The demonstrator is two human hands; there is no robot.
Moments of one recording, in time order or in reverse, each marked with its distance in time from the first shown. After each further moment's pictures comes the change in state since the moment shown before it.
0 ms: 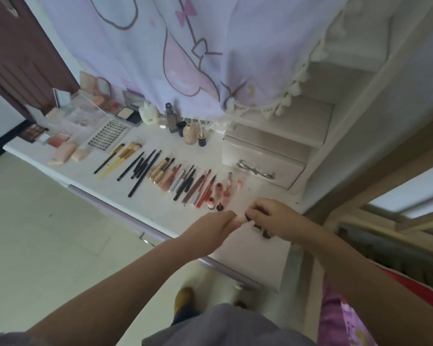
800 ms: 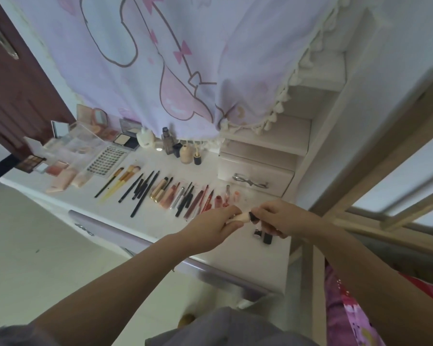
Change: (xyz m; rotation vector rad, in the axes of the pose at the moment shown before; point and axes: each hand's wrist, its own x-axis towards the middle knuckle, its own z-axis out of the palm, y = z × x) left_hand -0.010 0.004 -0.036 0.055 0.038 0.193; right_hand -0.028 -0.027 -0.008 0.065 0.016 0.068
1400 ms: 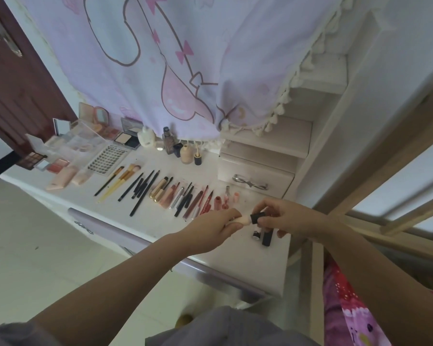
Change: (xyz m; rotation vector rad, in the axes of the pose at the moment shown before) left_hand 0.004 -0.006 0.006 0.005 -0.029 -0.002; right_hand -0.011 -0.004 -0.014 -0.024 -0.071 -0.024
